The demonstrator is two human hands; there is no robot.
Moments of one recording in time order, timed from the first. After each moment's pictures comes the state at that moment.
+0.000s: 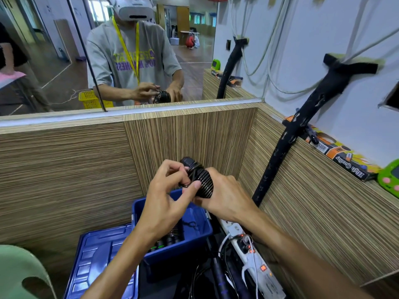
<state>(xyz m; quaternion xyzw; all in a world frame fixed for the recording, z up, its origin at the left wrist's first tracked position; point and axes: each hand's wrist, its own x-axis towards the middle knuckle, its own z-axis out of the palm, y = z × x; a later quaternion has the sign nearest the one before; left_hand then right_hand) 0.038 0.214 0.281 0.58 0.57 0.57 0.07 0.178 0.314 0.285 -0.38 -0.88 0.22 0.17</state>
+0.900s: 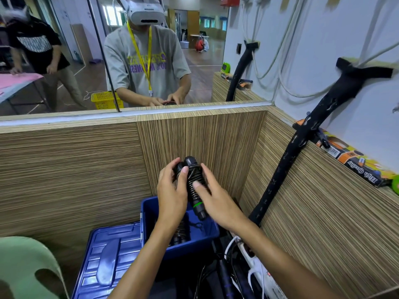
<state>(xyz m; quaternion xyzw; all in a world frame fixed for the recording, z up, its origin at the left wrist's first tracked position) 0.028 0.246 0.242 0.36 0.67 0.64 0.09 0.153 0.297 0.264 -0.34 -0.79 0.48 0.19</state>
